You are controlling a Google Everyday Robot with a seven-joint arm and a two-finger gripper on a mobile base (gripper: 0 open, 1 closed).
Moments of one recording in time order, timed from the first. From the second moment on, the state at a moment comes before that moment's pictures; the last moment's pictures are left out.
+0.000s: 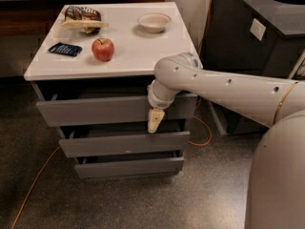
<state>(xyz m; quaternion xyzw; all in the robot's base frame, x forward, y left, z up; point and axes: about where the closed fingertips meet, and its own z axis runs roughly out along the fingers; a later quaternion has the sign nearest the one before) 0.678 -0.019 0.672 -0.70 0.68 -0.02 0.23</state>
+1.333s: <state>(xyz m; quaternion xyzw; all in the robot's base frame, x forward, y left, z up) 0.683 -0.013 0.666 -0.69 0.69 0.01 0.23</state>
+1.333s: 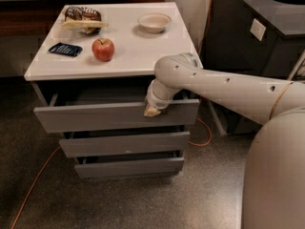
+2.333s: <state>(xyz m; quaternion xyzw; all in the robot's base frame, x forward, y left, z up) 0.627 -0.010 0.684 -0.68 0.69 0.02 0.24</state>
